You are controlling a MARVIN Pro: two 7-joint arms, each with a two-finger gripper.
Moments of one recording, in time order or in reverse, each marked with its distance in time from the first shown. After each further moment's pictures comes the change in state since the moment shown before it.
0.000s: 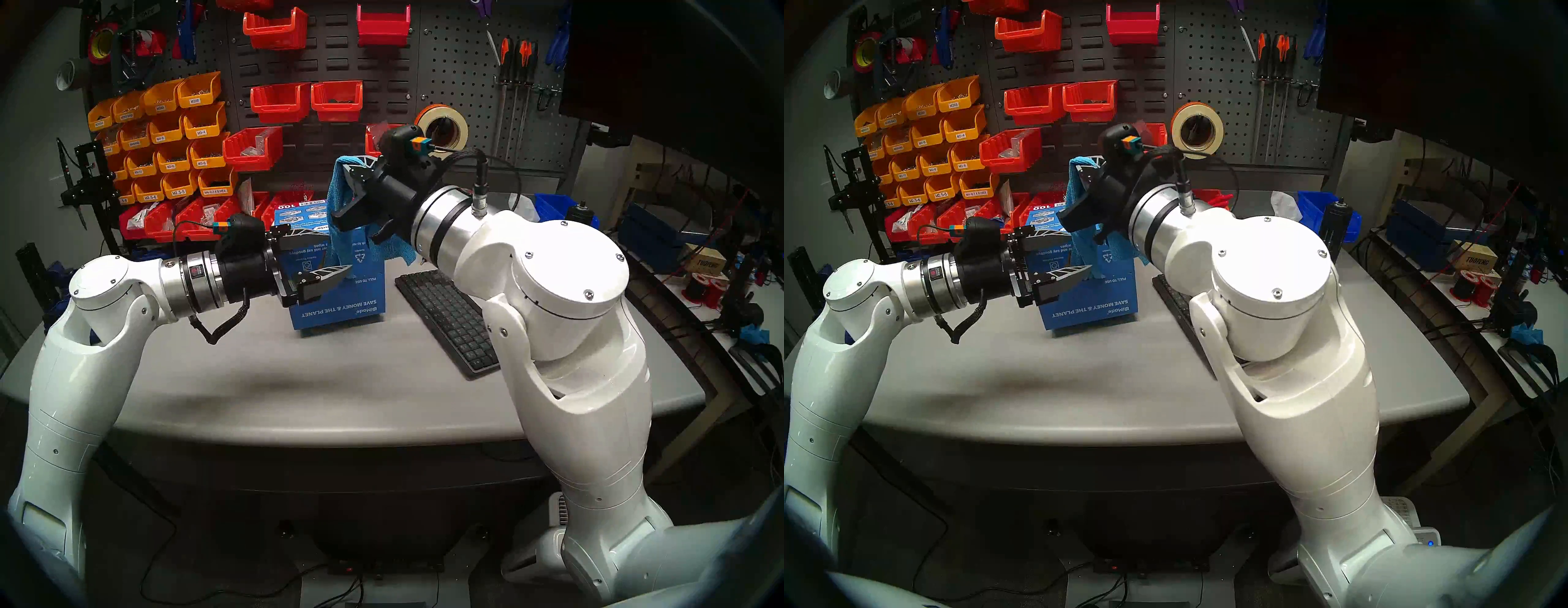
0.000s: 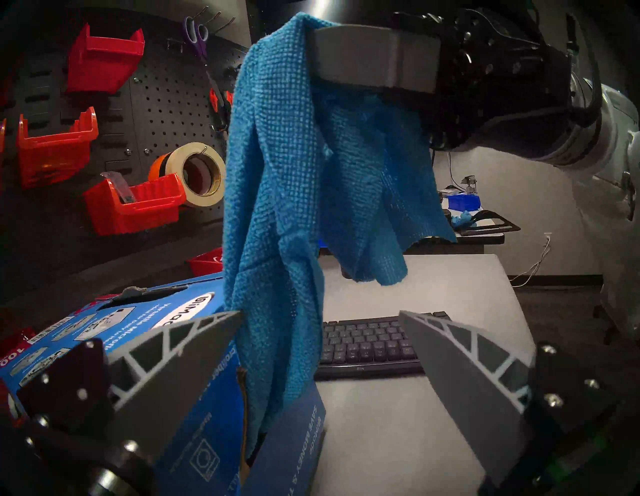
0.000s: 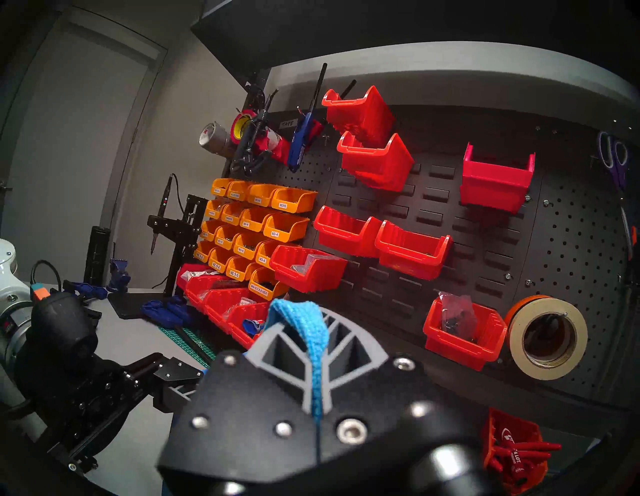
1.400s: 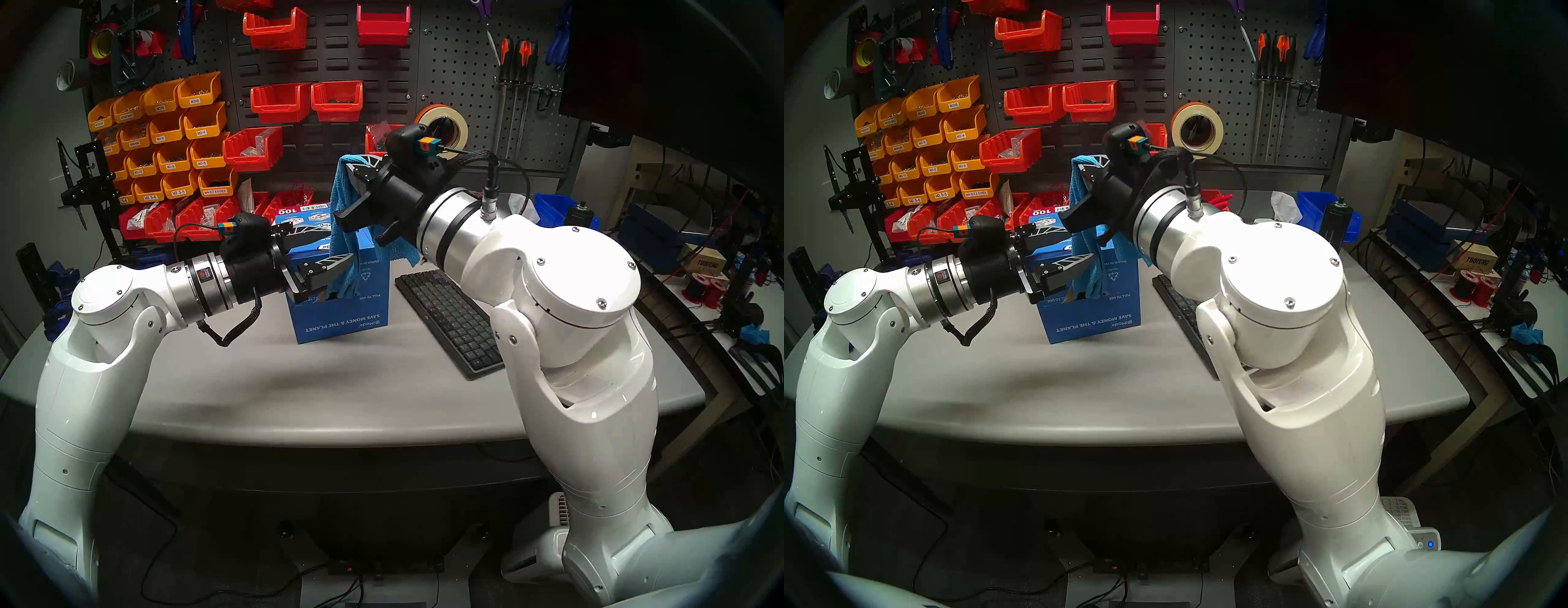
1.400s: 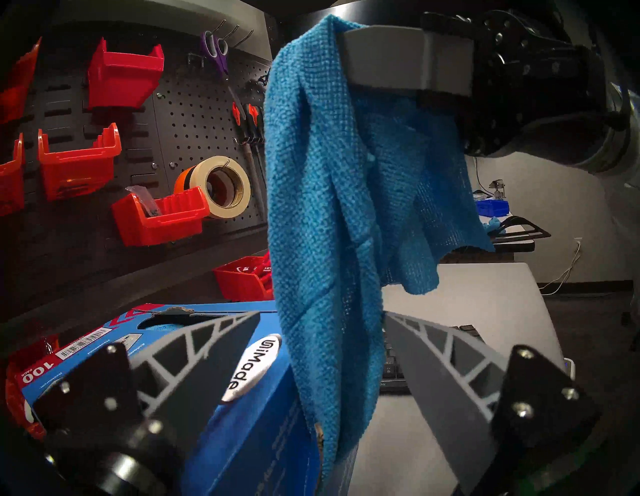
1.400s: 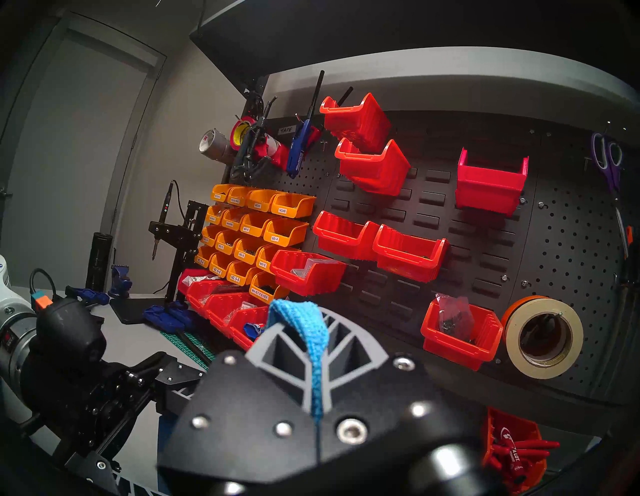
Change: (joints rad) left arm 0.062 -0.056 -0.019 -0.075 0.054 -0.005 0.089; right arm -0.032 0.004 0.017 -0.025 0.011 -0.012 0.003
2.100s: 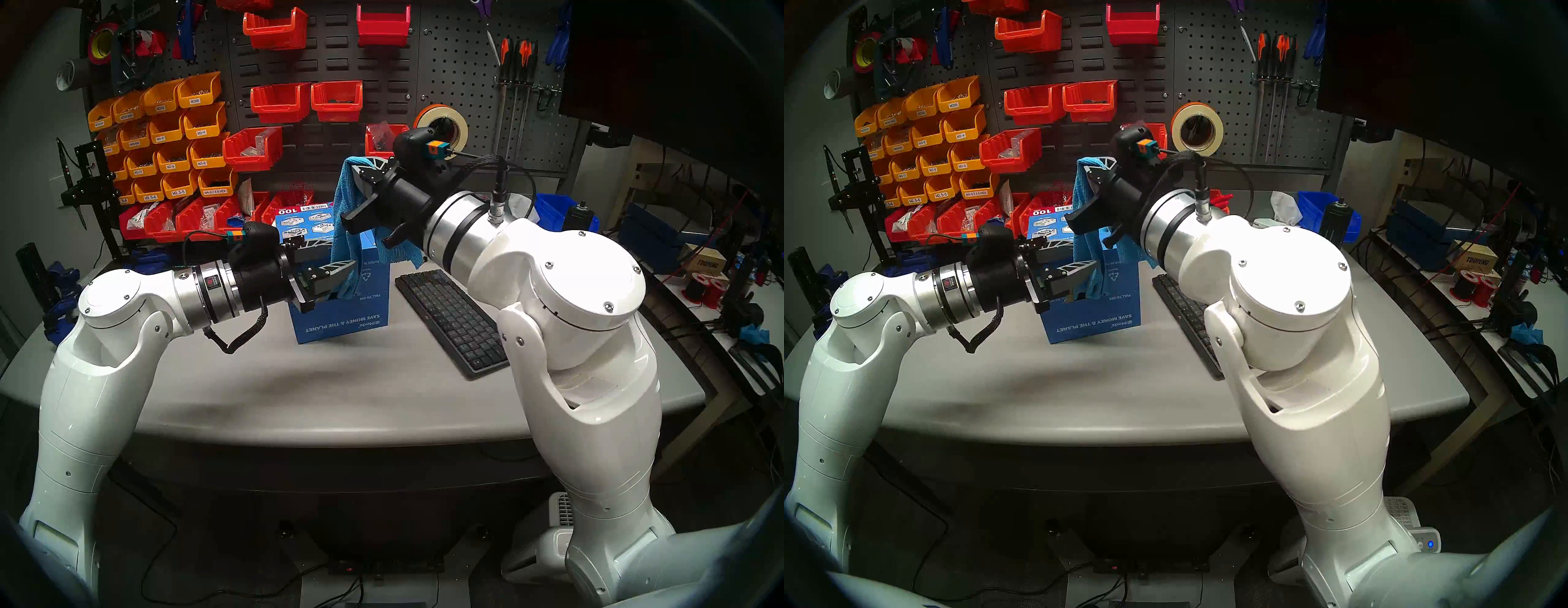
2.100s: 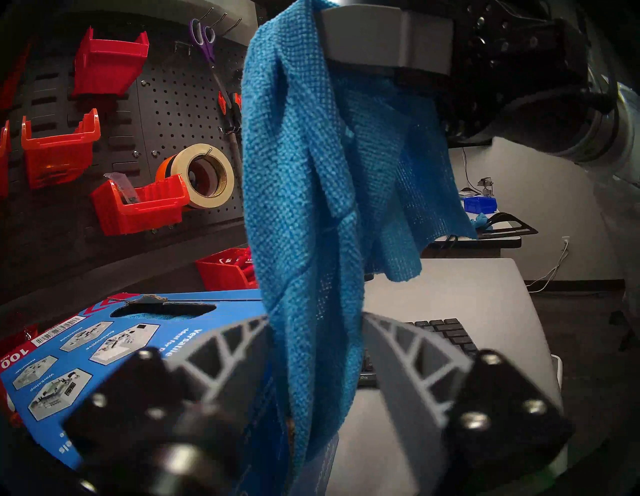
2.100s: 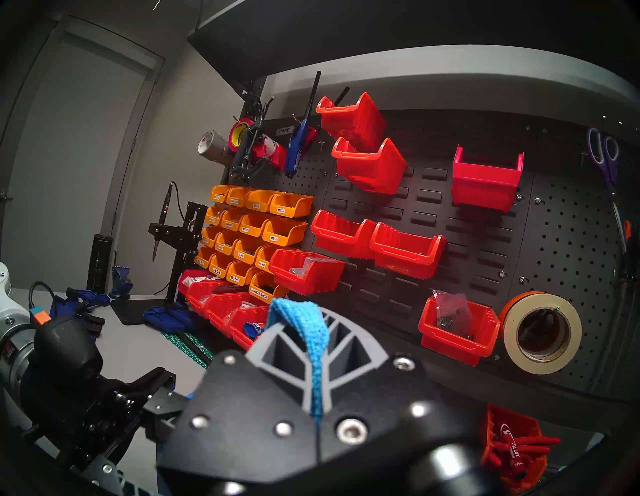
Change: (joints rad) left arm -0.001 -0.001 0.027 0.004 0.004 0.006 -0.014; right arm -0.017 0.012 0.020 -0.004 0.017 -0.013 0.009
